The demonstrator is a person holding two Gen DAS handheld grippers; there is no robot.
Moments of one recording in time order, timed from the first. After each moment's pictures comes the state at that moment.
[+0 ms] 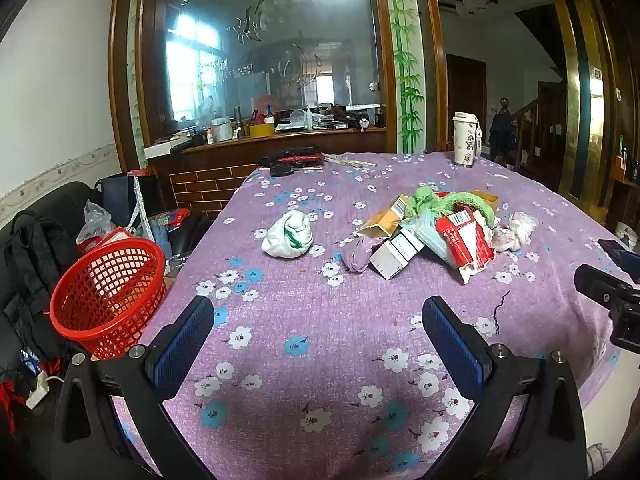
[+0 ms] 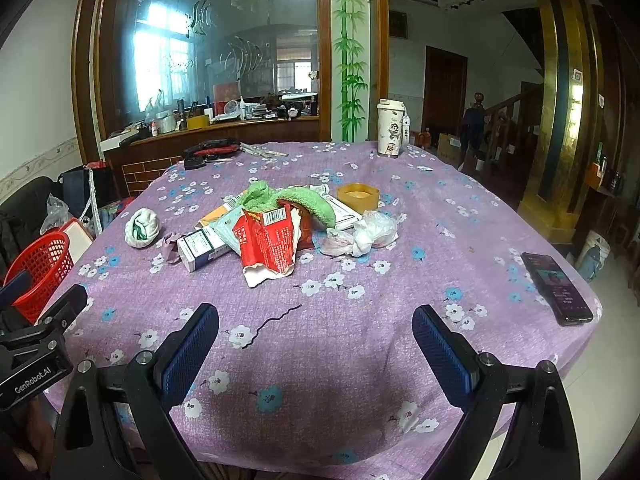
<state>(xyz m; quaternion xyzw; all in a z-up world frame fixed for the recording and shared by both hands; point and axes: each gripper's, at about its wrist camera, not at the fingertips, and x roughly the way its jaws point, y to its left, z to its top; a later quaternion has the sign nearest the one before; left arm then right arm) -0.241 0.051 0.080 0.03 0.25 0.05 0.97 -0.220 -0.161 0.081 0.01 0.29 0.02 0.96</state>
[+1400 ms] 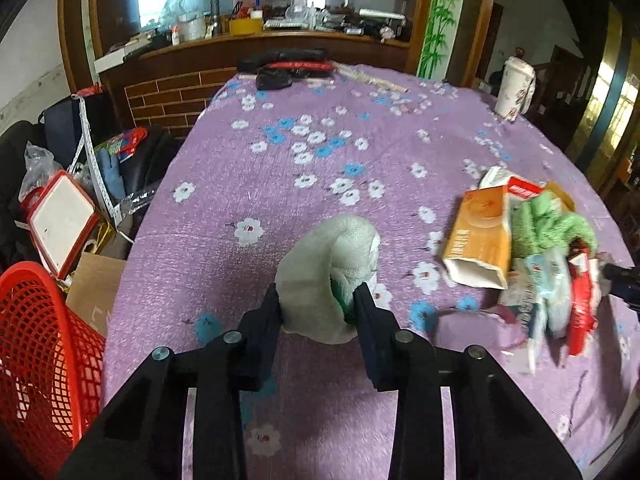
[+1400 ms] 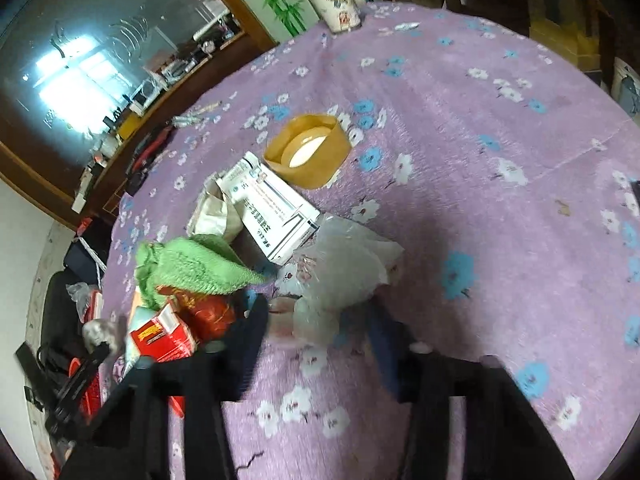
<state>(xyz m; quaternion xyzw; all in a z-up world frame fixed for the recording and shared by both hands) -0.027 0.136 0.046 -0.04 0.42 0.00 0.91 0.016 -0.259 0.018 0.24 0.49 0.05 0.84</state>
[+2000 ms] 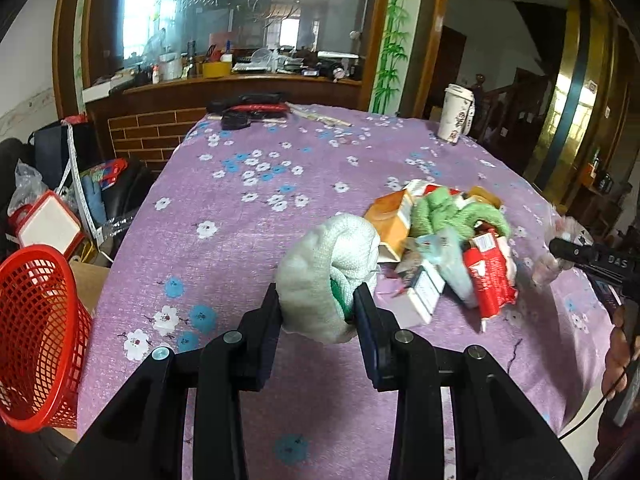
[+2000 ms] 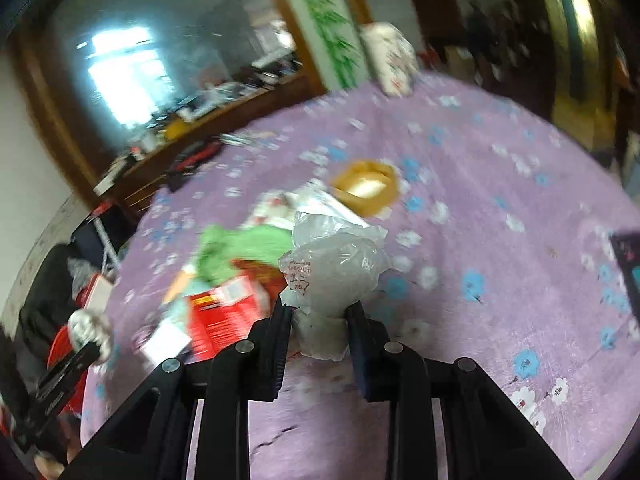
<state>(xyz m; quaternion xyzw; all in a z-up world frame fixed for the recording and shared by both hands) -0.104 0.092 0.075 -0.04 0.35 -0.05 0.93 -0.059 -0.200 0.076 0.13 0.37 0.09 0.92</state>
